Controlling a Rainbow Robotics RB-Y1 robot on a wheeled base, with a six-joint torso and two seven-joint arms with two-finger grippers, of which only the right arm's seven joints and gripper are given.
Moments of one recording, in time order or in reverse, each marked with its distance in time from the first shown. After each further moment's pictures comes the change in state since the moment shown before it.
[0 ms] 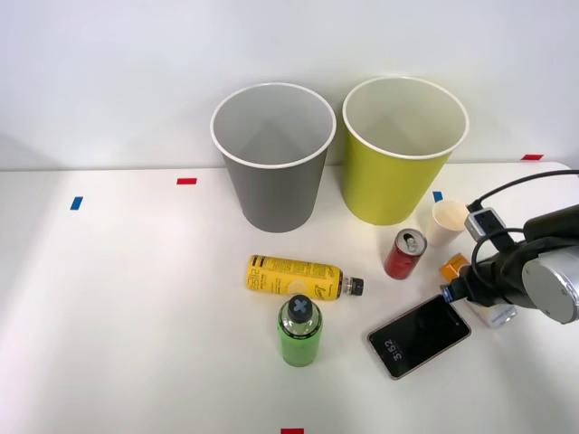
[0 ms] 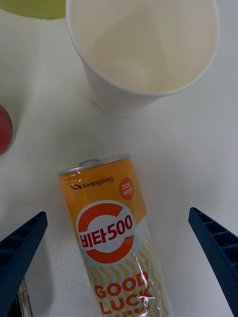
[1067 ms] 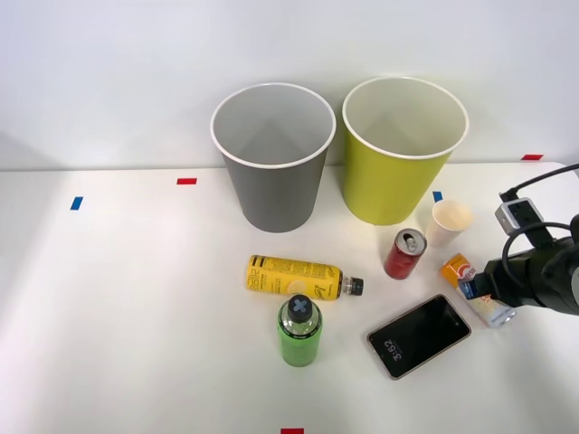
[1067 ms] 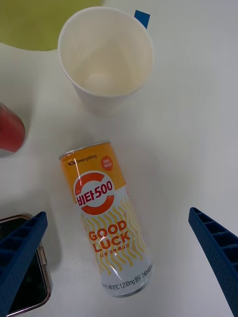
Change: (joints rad) arm 0.087 -0.004 -0.130 -0.212 -0.042 0.111 -0.039
